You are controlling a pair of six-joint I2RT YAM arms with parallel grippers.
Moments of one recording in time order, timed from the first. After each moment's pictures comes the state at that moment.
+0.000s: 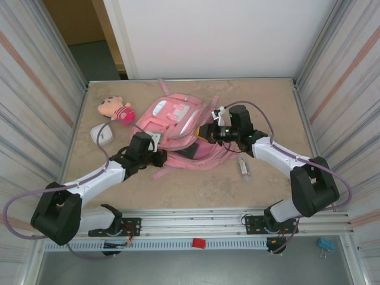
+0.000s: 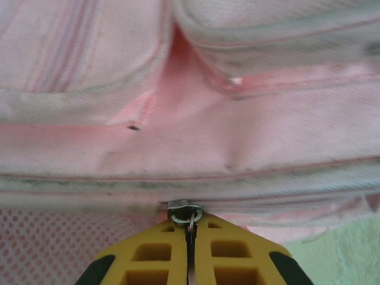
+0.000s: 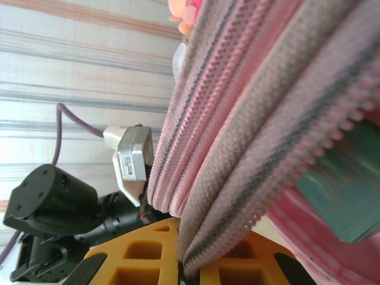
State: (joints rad) left arm -0.53 1.22 0.61 -0.17 0.18 -0.32; right arm 0.49 1.47 0.89 0.10 -0.74 1.00
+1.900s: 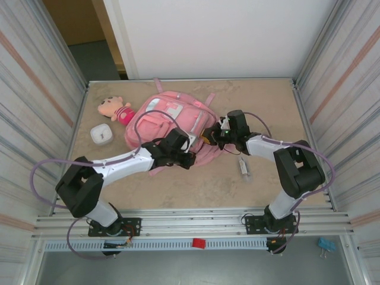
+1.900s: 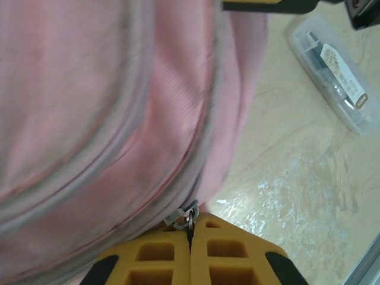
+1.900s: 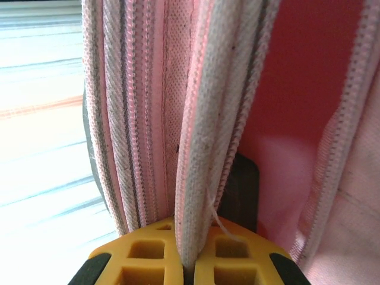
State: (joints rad) left arm -0.84 1.54 0.97 -0.32 0.15 -0.37; right arm 0.43 1.66 0.85 0.20 -0.63 1.23
